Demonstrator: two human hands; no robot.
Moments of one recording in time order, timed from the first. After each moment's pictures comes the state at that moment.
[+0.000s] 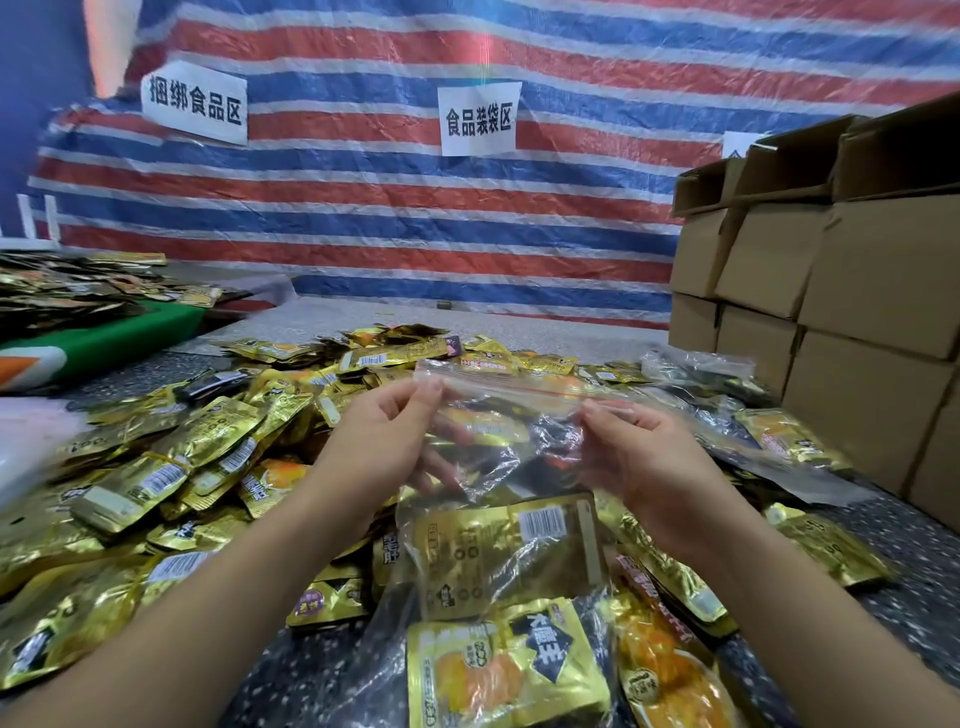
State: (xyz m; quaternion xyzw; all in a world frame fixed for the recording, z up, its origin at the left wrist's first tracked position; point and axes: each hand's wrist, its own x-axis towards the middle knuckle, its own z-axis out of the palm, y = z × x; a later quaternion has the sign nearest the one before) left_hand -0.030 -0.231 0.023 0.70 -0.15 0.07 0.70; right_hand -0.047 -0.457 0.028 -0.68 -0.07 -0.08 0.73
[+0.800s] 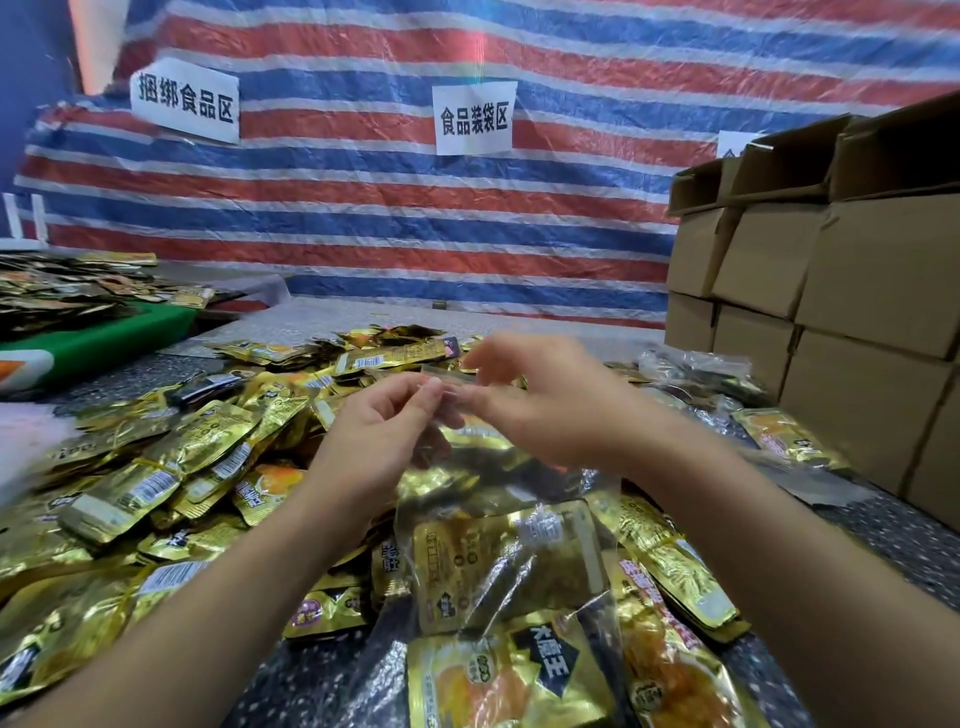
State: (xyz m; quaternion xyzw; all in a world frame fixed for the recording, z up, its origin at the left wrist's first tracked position) left_hand -0.025 -0.229 0.021 0.68 -0.18 0.12 0.69; right_hand -0.048 -0.392 0.092 -0.94 -0.24 -0.17 0.19
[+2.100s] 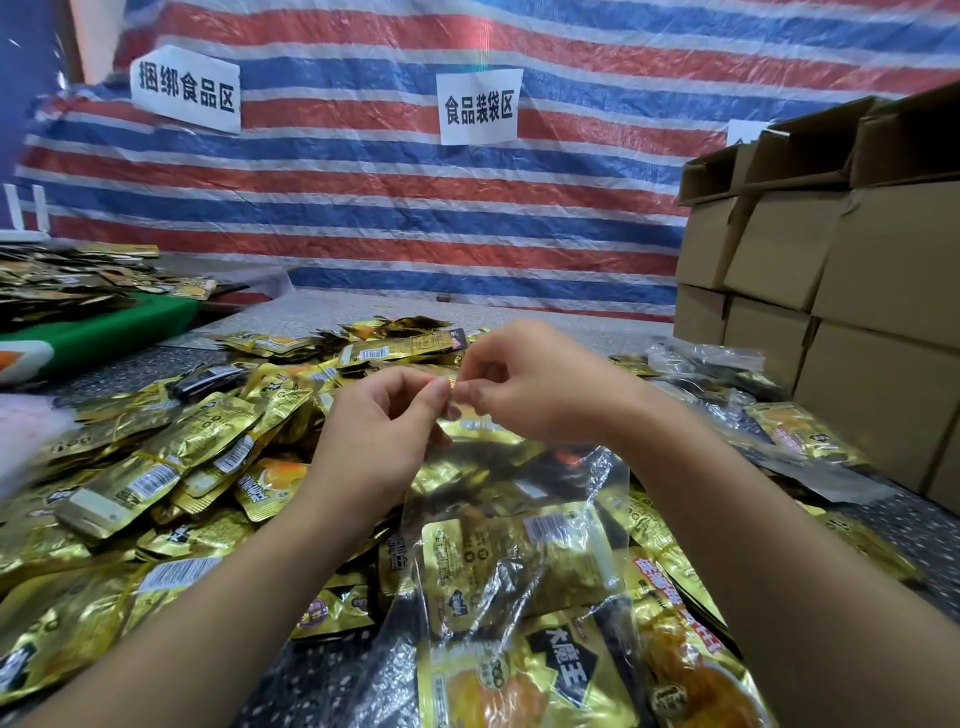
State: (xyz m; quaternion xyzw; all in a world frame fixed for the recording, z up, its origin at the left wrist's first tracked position) left_hand -0.021 -0.231 0.016 0.70 -0.15 0.20 0.67; right_hand -0.027 -0.379 0.095 -0.95 -0.23 -0.10 0.19
